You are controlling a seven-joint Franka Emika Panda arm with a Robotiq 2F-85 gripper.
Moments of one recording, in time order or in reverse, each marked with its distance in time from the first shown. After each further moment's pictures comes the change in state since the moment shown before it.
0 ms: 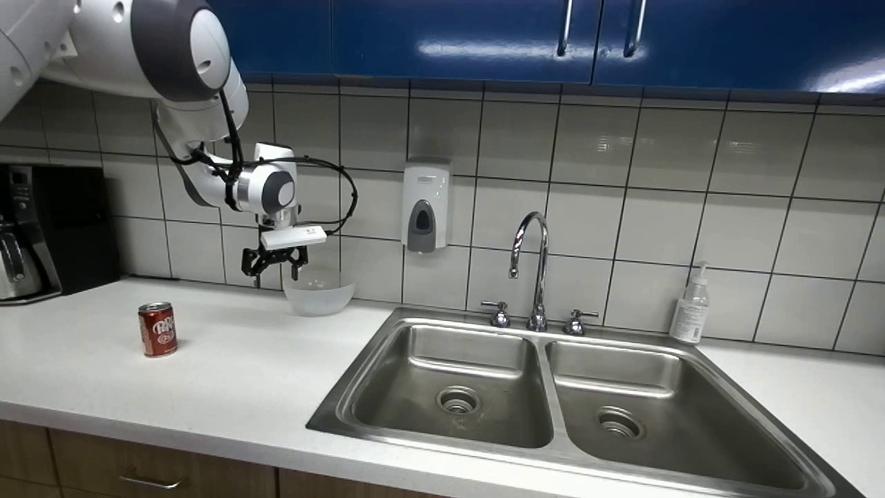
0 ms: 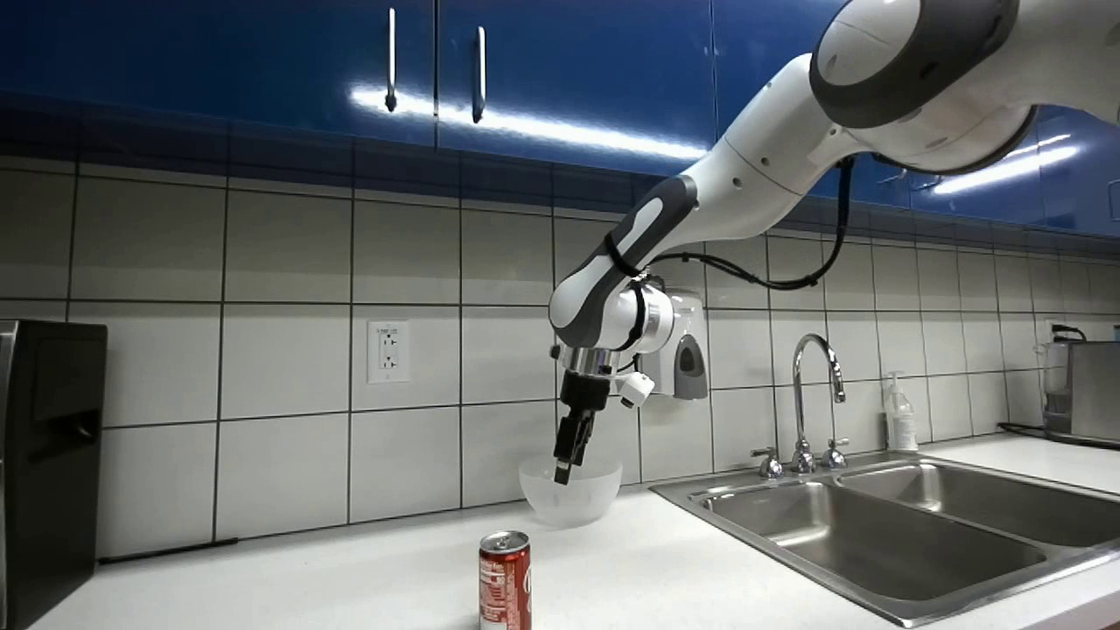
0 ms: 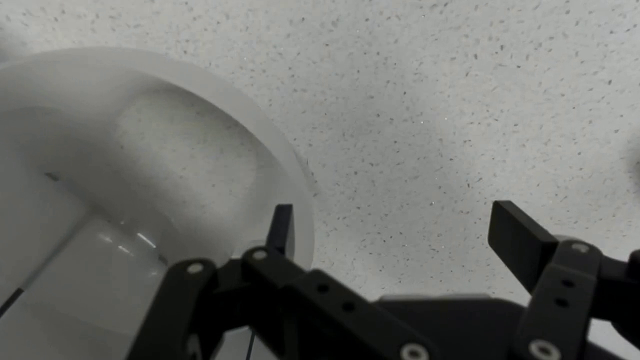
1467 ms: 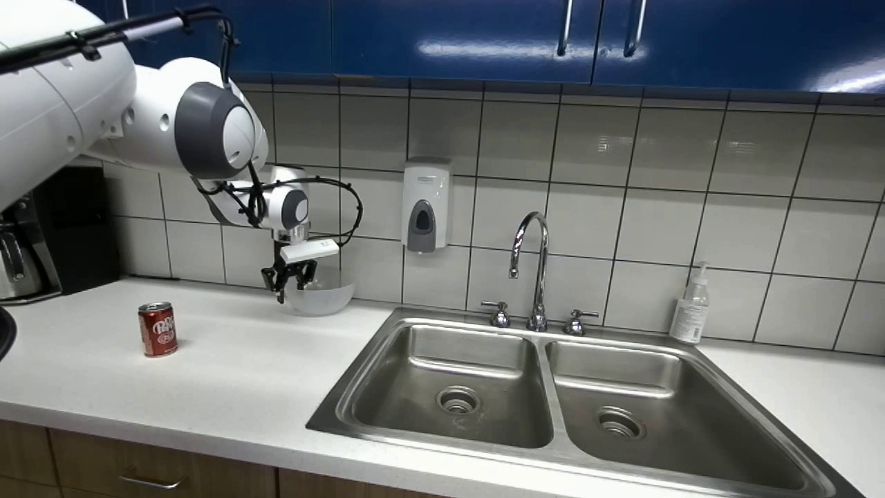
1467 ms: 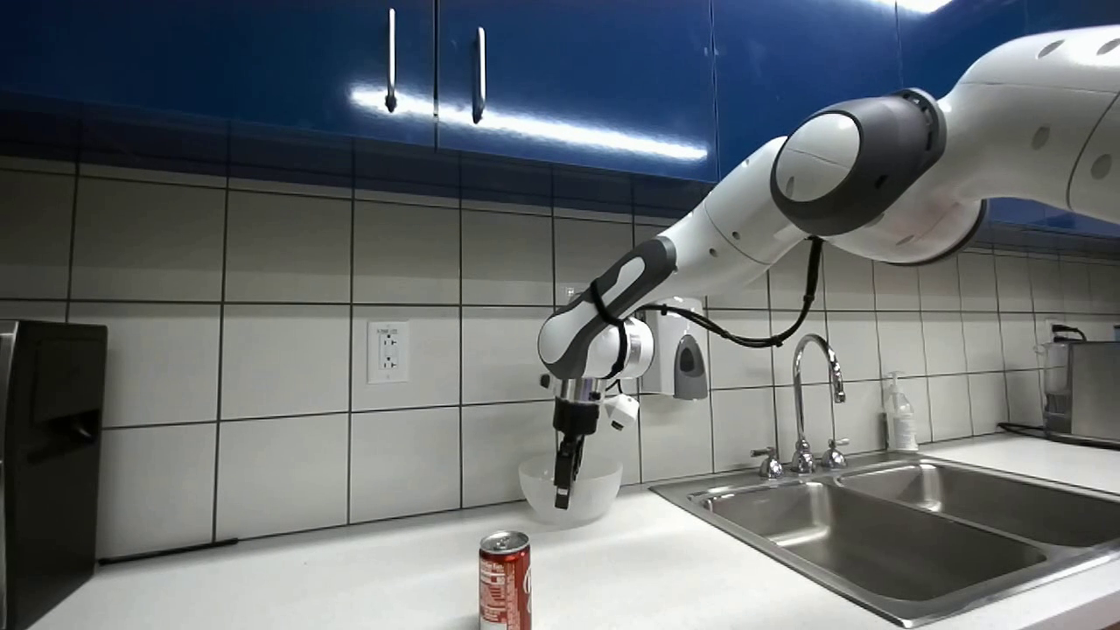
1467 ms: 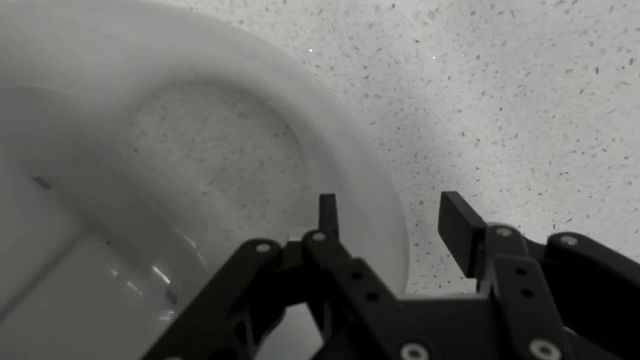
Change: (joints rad) arm 0.003 0.263 0.004 0.359 -0.087 -0.153 -0.046
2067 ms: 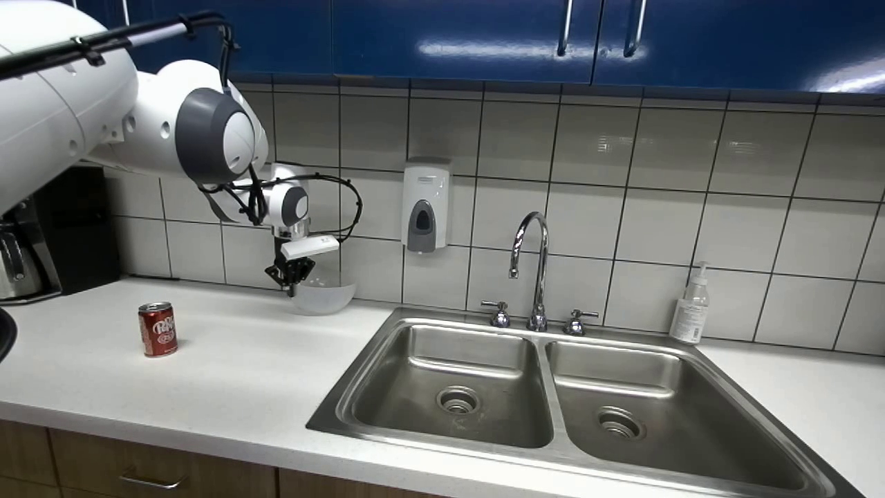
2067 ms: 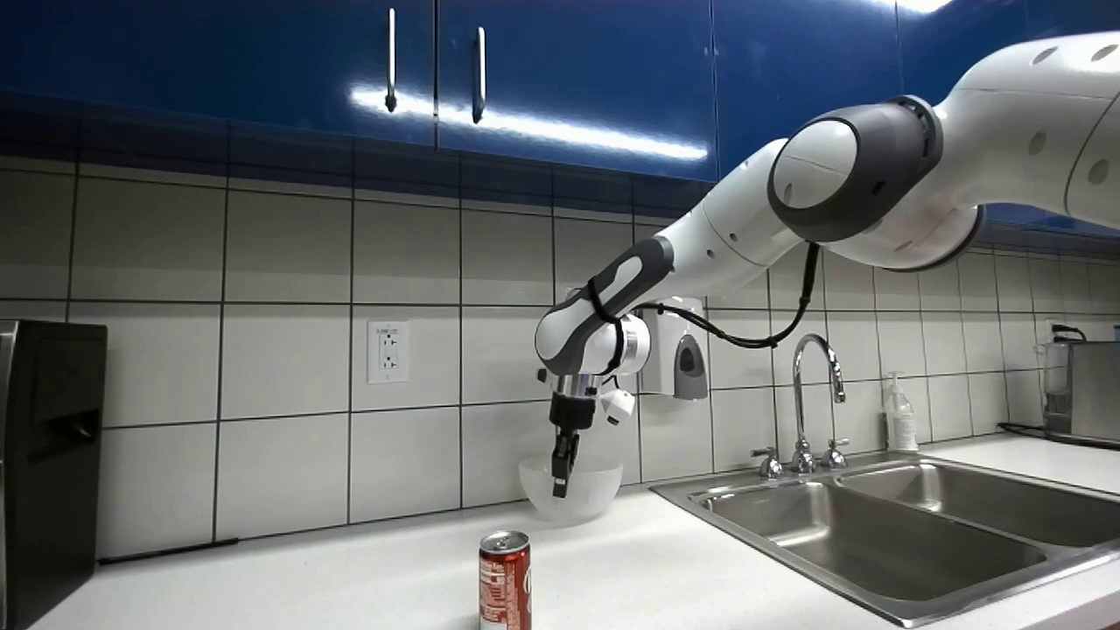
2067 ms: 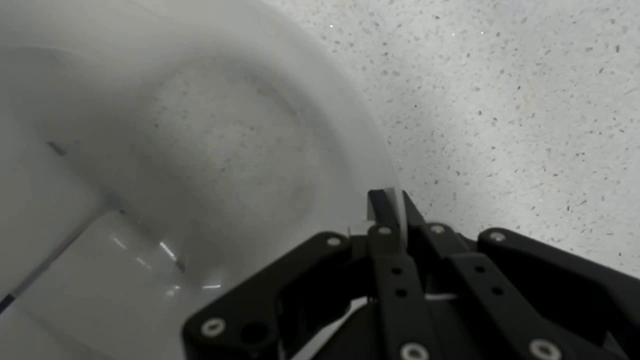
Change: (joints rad) arm 0.006 0.016 0.000 0.047 -0.005 -0.004 -0.003
